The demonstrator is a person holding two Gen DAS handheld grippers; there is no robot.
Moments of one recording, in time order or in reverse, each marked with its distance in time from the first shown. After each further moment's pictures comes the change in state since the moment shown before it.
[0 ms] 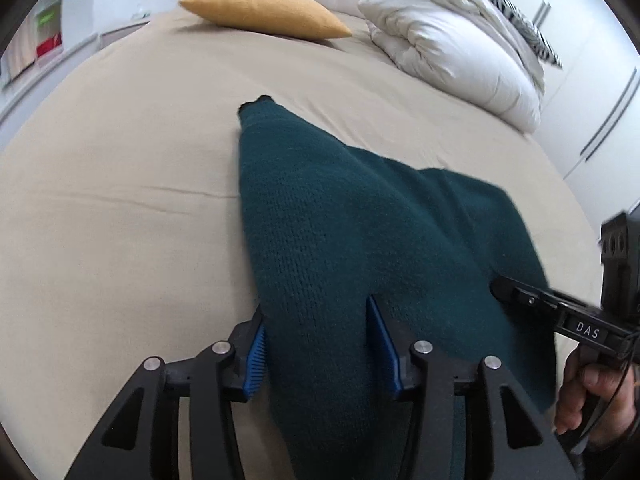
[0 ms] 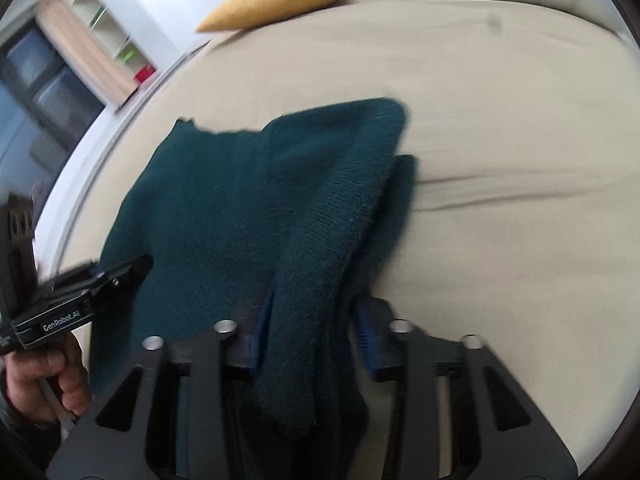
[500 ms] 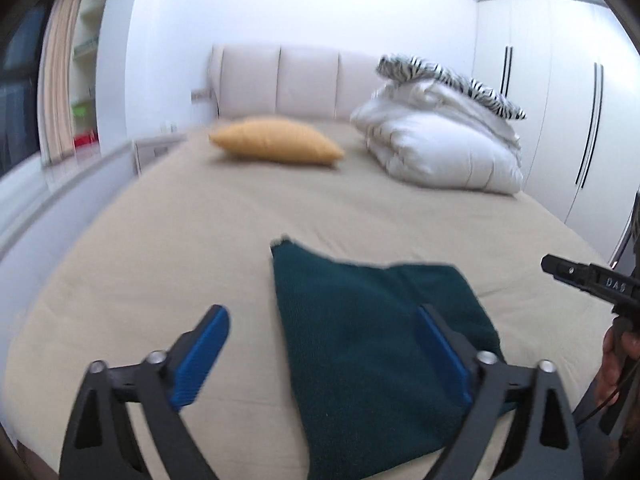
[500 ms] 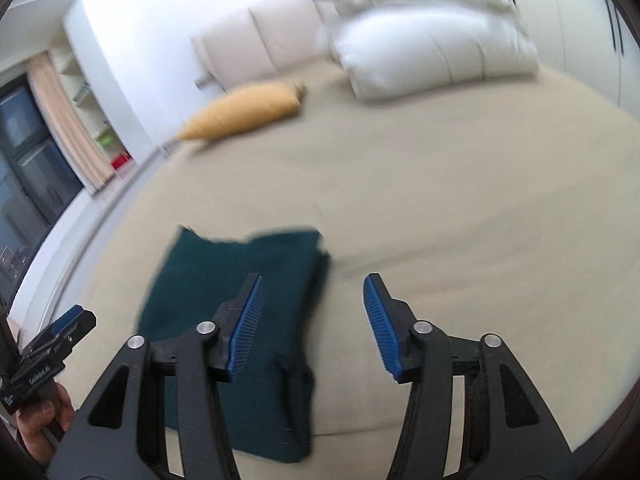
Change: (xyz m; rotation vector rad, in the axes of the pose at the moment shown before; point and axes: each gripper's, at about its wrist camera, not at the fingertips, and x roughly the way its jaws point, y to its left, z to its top) left arm -0.135 -0.045 -0.036 0.146 -0.465 0.140; right arm -0.161 -0.009 -0.023 0.040 -0.377 -0.113
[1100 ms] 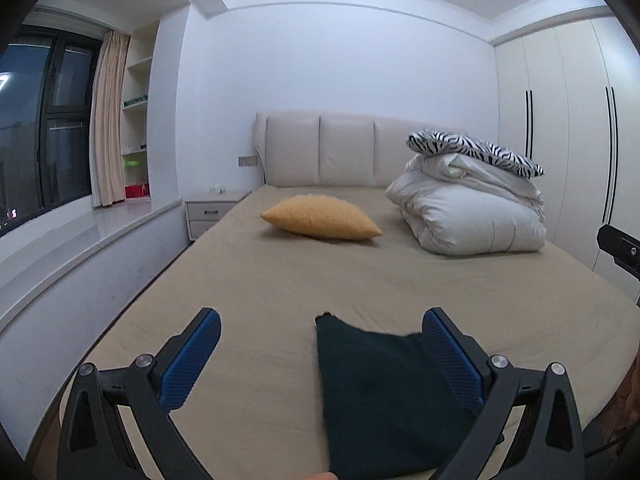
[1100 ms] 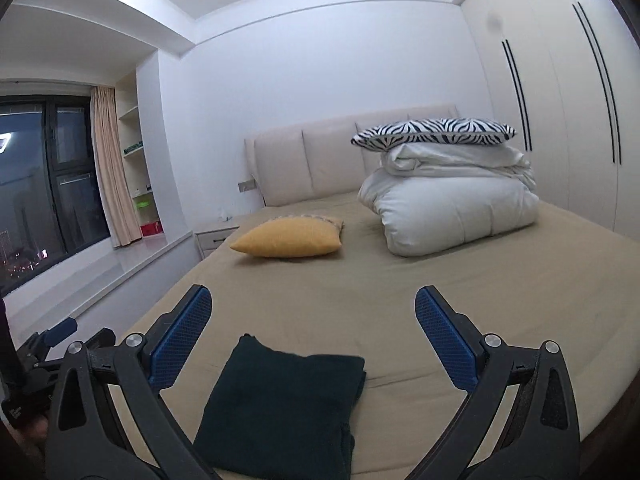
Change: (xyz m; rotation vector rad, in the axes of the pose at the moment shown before) left arm -0.082 -0.006 0.032 -0.027 -0.158 0.153; right arm -0.159 0.070 0.022 -0.155 -0.390 0.019
